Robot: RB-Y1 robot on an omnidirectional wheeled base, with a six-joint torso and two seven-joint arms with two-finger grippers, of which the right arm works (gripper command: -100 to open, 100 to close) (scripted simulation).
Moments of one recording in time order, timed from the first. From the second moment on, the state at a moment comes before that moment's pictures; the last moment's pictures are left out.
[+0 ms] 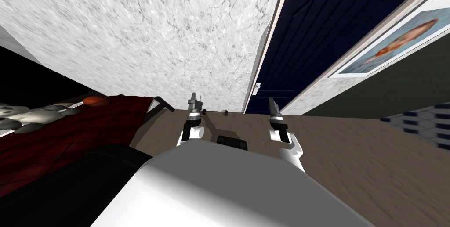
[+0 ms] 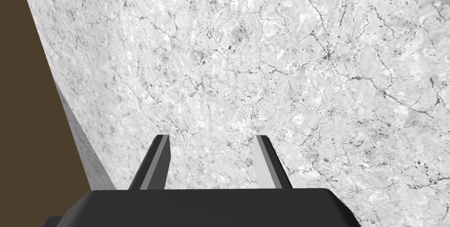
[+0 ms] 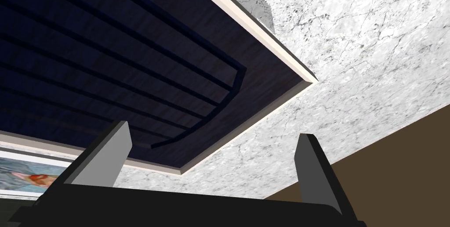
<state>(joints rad) 0.11 -0.20 -0.13 -1.59 0.16 -0.53 0.32</state>
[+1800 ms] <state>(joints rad) -0.10 -0.32 -0.16 -1.10 0.25 -0.60 0.62</state>
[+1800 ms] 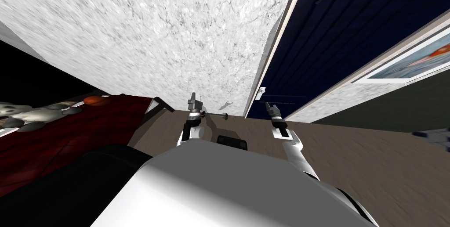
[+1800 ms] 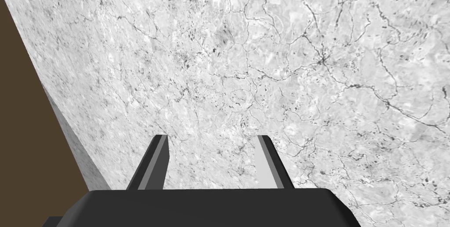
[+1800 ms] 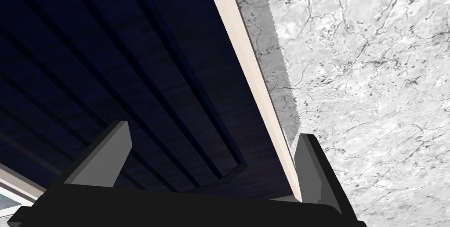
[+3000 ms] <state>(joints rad) -0.24 -0.41 -0.19 -0.77 0.31 -0.65 0.82</state>
